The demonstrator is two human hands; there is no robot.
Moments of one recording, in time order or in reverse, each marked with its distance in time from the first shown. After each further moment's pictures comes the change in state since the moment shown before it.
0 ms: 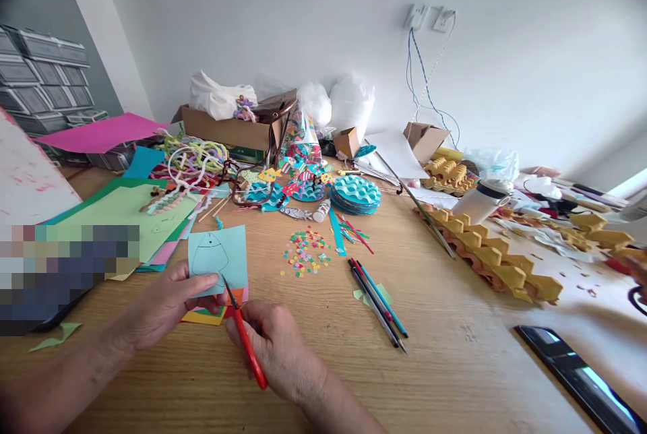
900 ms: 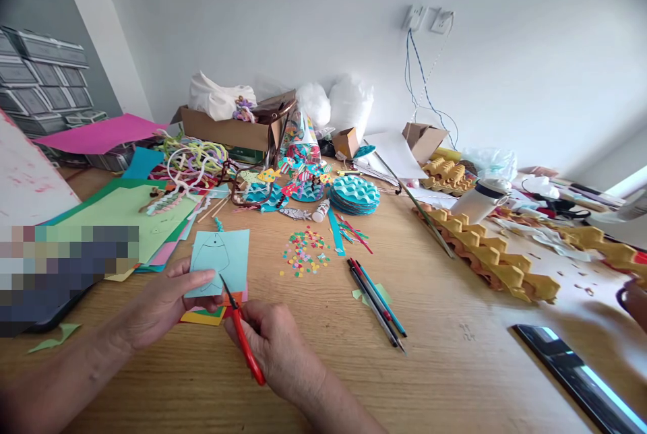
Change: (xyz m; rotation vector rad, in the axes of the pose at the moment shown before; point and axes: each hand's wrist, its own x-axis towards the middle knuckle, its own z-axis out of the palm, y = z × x) left_hand -0.002 0.001 -0.003 -0.043 0.046 -0.059; right_hand 0.000 0.001 -0.001 -0.148 0.039 -0.004
